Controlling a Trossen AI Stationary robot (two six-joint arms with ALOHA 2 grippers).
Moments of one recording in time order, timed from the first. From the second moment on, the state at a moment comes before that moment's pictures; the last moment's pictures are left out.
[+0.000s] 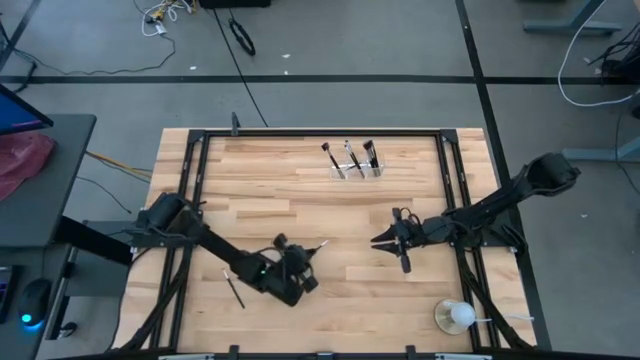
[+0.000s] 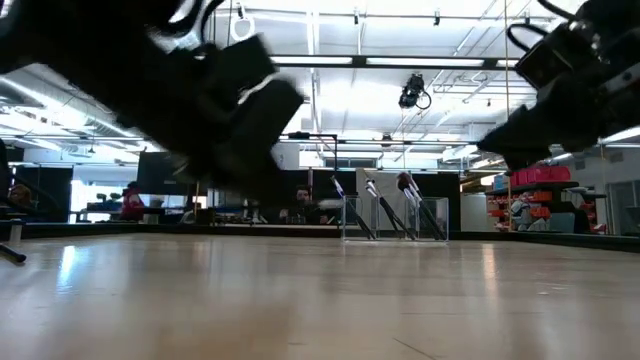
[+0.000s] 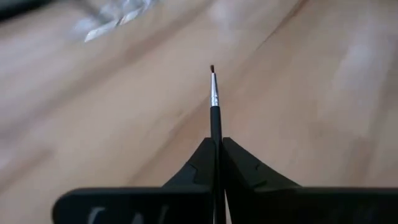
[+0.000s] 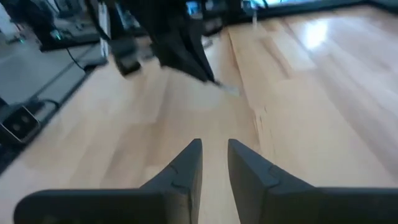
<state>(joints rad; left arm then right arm) -0.53 1.96 1.01 0.01 -0.95 -0.84 0.38 1.19 0.14 0.74 0.25 0.24</state>
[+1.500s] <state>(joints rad) -0.44 1.95 1.08 0.77 -0.78 -0.04 0.45 1.65 0.31 1.49 0.31 -0.04</state>
